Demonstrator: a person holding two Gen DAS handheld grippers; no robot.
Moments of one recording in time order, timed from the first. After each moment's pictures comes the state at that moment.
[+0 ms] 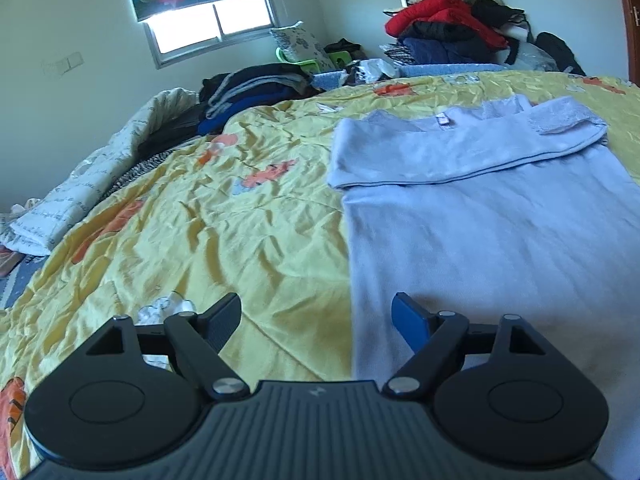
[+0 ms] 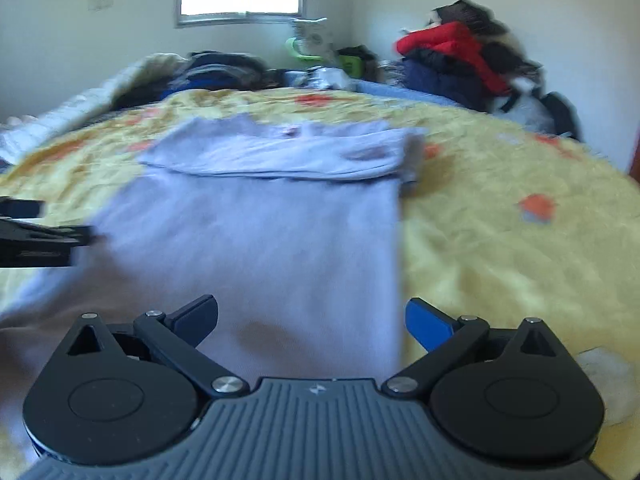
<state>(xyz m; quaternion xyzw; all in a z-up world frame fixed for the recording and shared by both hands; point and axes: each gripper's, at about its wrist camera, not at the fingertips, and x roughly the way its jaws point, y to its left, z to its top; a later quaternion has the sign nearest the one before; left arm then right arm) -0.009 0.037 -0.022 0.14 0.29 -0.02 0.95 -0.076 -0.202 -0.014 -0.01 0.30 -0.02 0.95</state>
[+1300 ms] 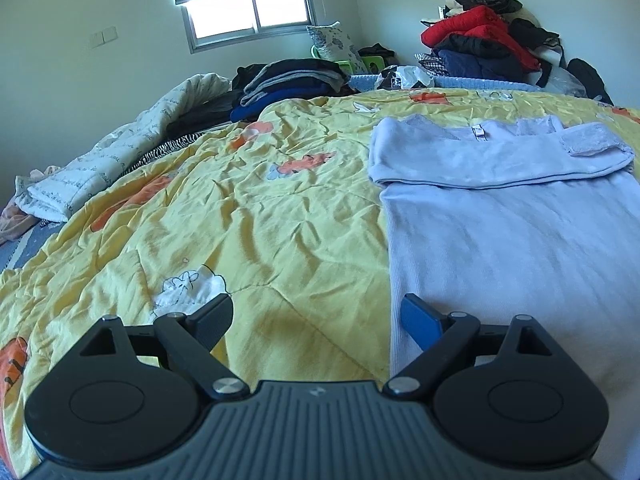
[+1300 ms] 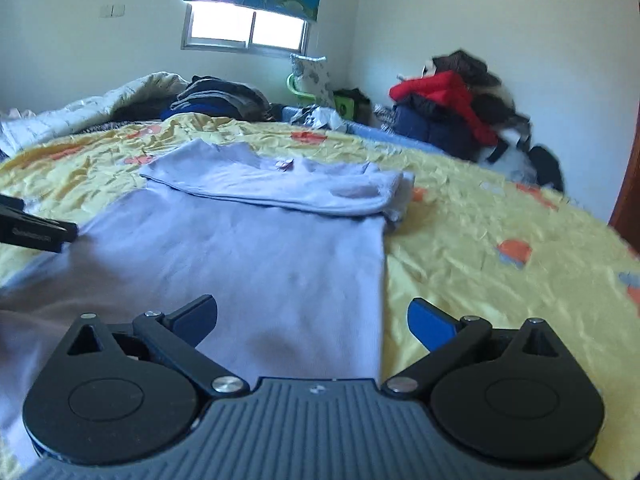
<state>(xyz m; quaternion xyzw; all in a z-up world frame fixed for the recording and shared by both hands) -0.014 0.057 -0.025 0.09 0.29 0.02 0.95 -0.098 -0.182 -0.017 -0.06 0.24 -0.02 0.97</state>
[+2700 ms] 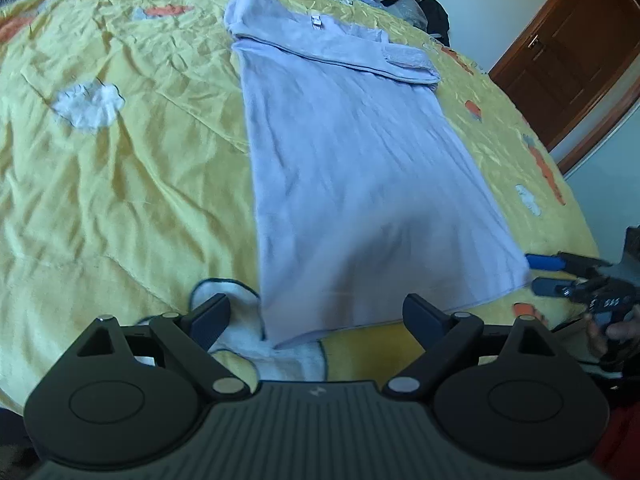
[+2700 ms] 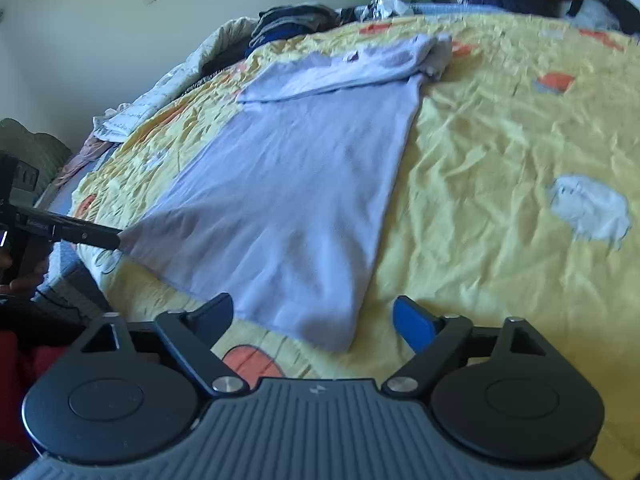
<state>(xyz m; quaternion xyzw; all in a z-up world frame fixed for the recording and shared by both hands) -0.094 0.132 -0.007 -0.07 0.49 -0.30 0.82 -0.197 -0.260 -0.007 0.12 0.41 0.17 0.89</state>
